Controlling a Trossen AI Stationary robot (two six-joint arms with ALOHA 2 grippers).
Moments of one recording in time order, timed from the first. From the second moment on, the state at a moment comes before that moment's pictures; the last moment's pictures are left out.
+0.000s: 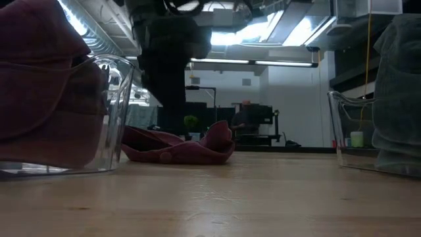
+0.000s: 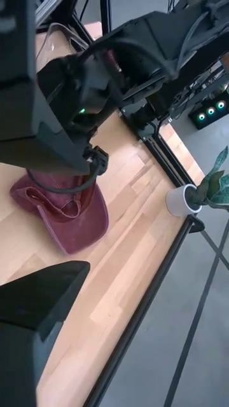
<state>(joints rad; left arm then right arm) -0.16 1.76 1.25 -0.66 -0.10 -0.55 0.22 1.33 1.65 -1.00 0.61 0.75</state>
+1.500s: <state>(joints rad) -0.18 1.96 1.25 -0.65 -0.12 -0.44 0.22 1.33 1.65 -1.04 0.58 0.65</state>
